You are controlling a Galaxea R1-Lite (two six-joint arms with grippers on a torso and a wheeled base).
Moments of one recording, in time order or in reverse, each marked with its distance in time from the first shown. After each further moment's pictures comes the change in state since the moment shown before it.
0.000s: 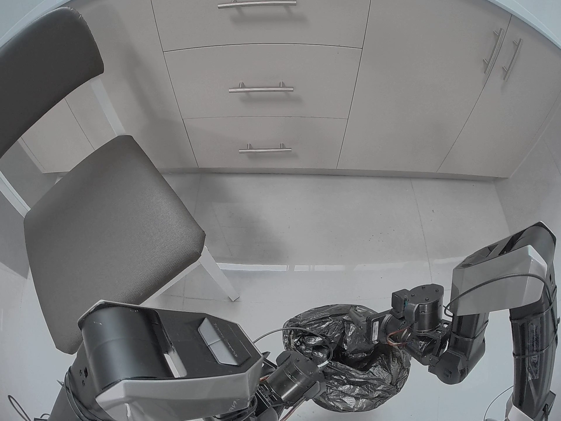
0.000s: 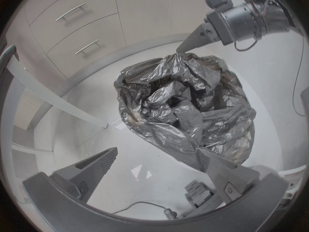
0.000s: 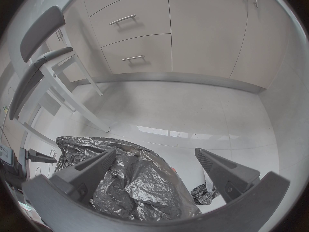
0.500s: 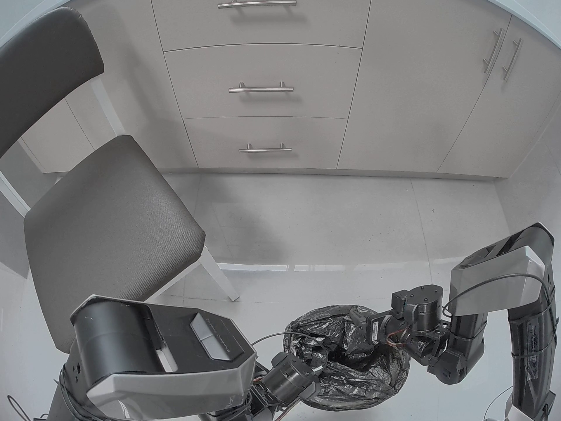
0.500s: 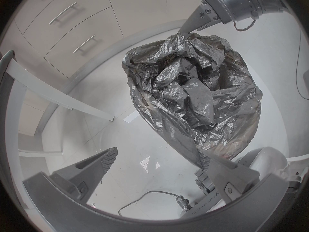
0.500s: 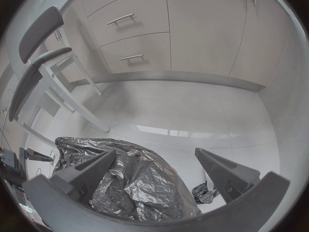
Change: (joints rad) left arm 0.012 -0.020 0.014 0.117 0.025 0.038; right arm -0.002 0.011 -0.004 0.000 -0.001 0.014
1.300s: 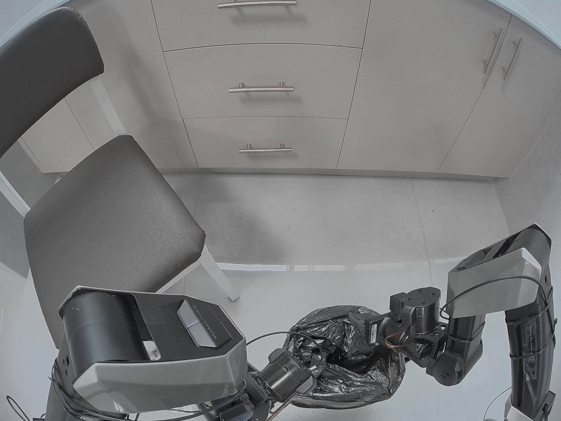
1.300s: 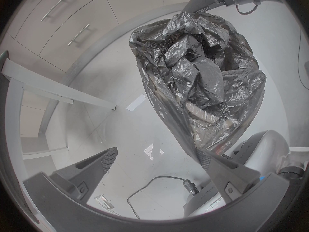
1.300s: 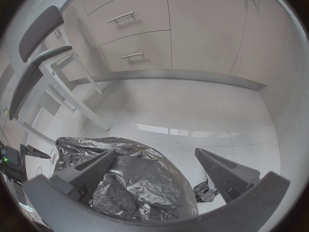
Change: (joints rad) left arm 0.026 -0.031 -0.039 0.222 -0.019 0.003; right arm 0.006 0.014 -0.001 0.000 0.000 0.005
